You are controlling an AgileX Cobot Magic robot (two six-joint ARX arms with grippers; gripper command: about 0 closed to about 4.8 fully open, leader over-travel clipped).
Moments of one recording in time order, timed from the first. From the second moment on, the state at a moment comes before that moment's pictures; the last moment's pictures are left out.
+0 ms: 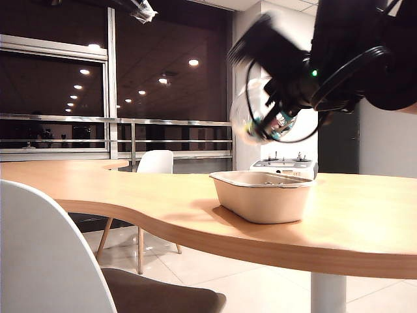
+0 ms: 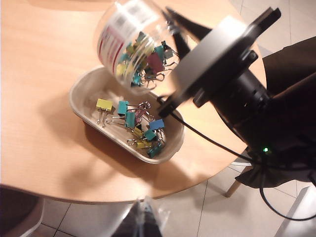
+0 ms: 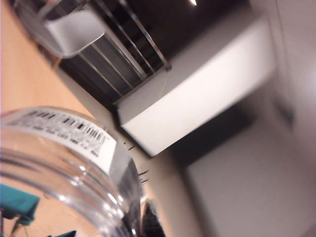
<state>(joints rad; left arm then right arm) -0.51 1.18 1.16 -0.56 0.38 -0.04 0.58 1.79 0.71 1.33 0.44 -1.02</state>
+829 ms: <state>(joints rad) -0.51 1.18 1.16 -0.55 0.42 -0.04 0.63 1.82 0.70 1.24 0.32 -1.86</state>
